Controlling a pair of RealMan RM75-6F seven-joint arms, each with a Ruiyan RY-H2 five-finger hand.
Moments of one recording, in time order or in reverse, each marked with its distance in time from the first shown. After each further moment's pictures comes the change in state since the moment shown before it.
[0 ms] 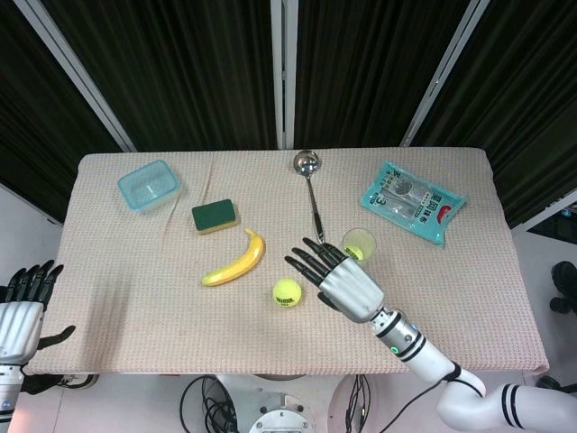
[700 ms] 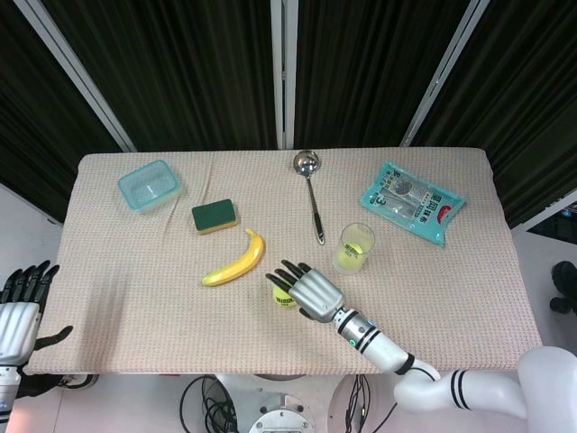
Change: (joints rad) left arm 0.005 -0.005 -0.005 0.026 -0.004 0.004 -0.035; right arm 0.122 -0.243 0.003 0.208 0.312 -0.253 -0.126
